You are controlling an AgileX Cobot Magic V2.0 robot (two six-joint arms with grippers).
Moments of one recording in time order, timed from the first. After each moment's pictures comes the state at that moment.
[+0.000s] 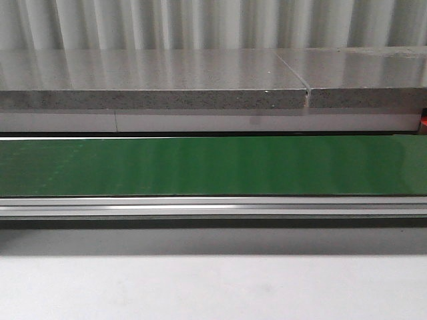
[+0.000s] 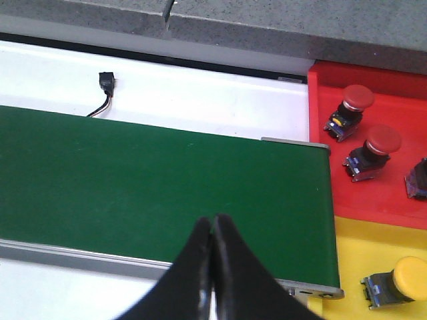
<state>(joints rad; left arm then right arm) 0.32 1.93 -1.31 -0.48 0.51 0.08 -0.16 0.69 -0.73 0.28 0.67 -0.32</state>
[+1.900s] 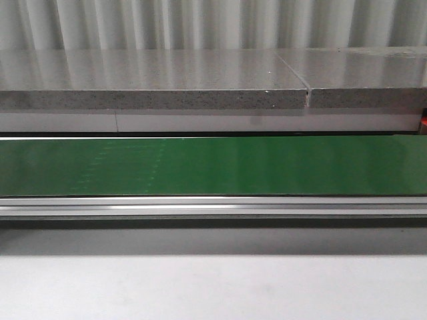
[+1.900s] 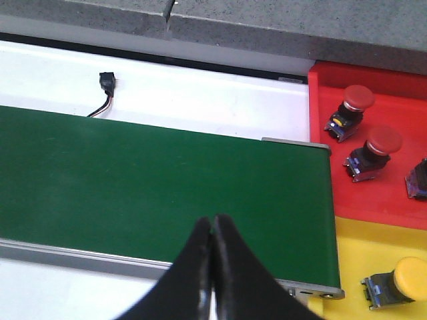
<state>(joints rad) 0.25 1.49 -1.03 -0.56 0.78 0.43 -0.16 0.69 -0.73 0.28 0.67 -0.32</state>
